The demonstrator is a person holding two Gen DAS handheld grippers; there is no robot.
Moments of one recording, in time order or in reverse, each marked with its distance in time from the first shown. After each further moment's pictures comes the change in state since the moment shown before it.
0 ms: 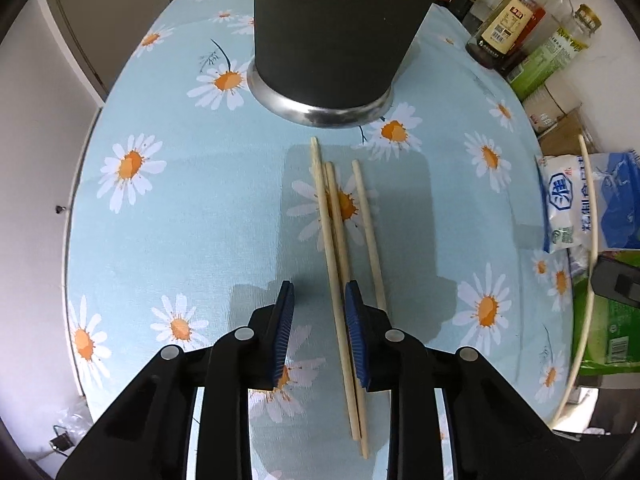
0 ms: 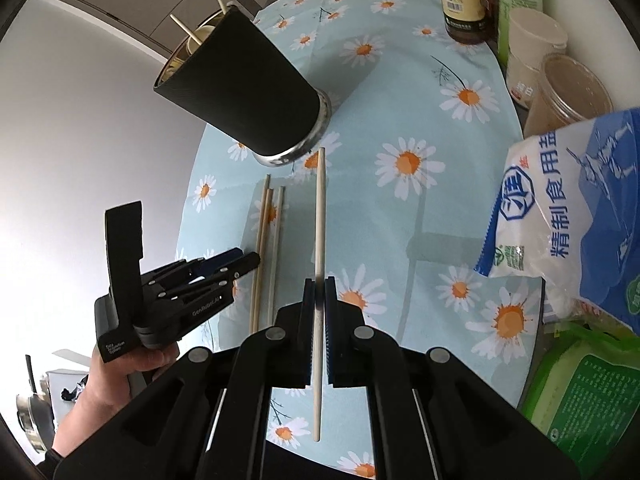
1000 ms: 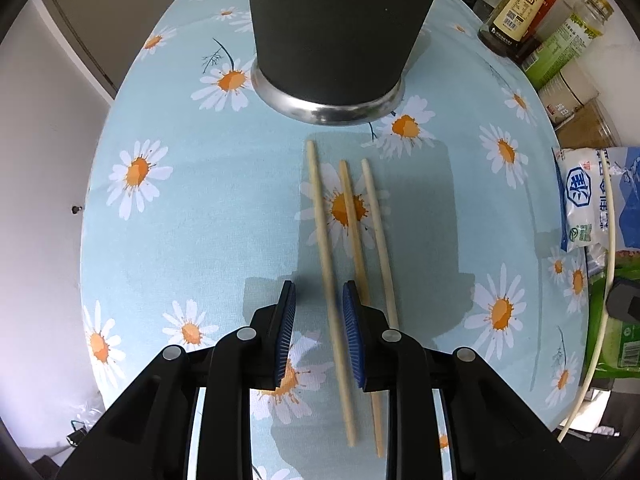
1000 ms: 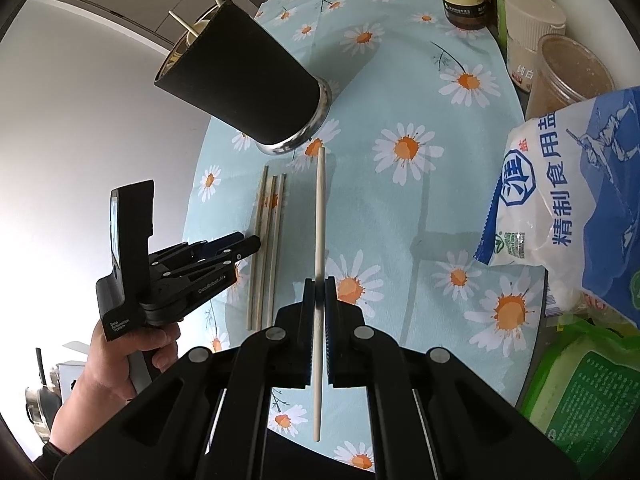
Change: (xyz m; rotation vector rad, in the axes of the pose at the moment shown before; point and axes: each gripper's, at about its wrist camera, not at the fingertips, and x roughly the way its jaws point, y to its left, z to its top) left arm 0.008 -0.013 0.011 0.010 0.045 0.064; right arm 0.001 -0.008 -0.005 0.007 0.035 0.046
